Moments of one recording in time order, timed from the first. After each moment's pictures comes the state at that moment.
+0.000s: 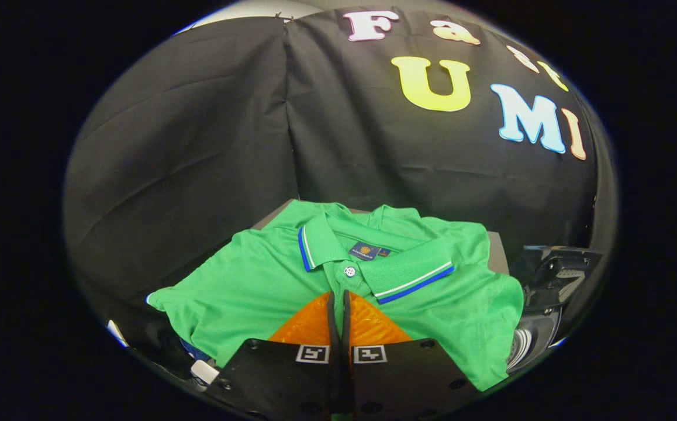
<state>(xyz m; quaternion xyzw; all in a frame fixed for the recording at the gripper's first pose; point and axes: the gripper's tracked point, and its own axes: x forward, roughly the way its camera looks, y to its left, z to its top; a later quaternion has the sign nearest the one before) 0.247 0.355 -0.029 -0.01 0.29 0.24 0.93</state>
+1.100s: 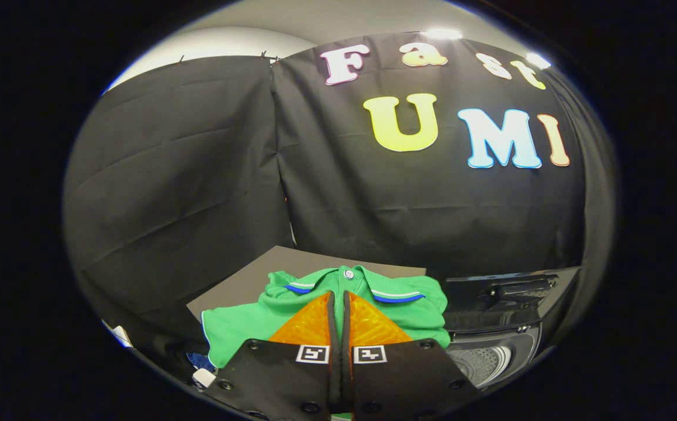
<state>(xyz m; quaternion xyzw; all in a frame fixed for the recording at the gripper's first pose) 0.244 0.220 0.044 0.05 0.21 0.24 0.95</state>
